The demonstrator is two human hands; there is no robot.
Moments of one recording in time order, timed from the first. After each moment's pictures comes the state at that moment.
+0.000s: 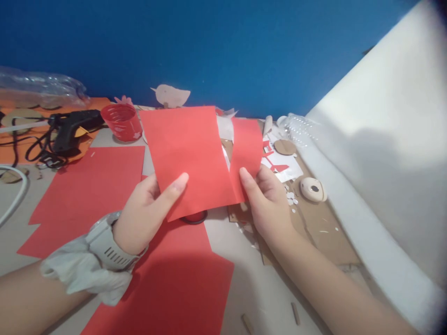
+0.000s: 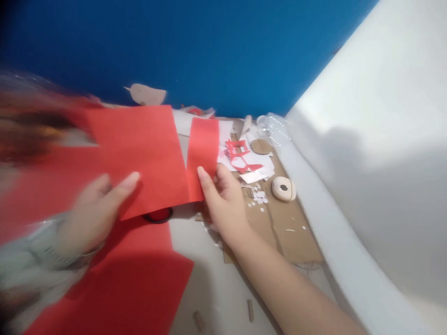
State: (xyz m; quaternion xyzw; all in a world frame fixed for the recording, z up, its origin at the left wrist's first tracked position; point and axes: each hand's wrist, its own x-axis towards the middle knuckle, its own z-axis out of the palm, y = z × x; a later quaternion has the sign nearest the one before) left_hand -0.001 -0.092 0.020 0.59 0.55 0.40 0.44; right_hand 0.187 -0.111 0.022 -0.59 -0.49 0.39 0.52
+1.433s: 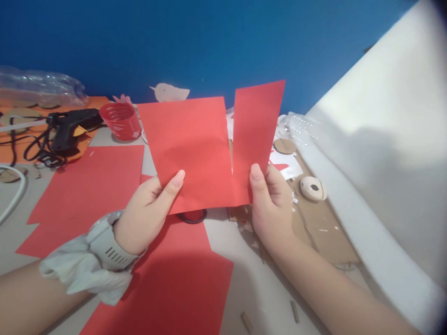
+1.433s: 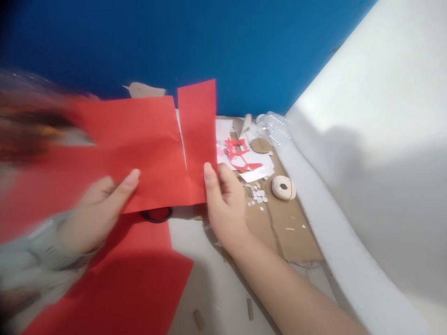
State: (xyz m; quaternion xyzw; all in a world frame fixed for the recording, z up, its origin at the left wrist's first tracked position) left_hand 0.000 -0.090 0.025 0.63 0.59 0.34 0.38; right_hand 0.187 -0.115 0.019 -0.60 -0.52 0.27 0.54
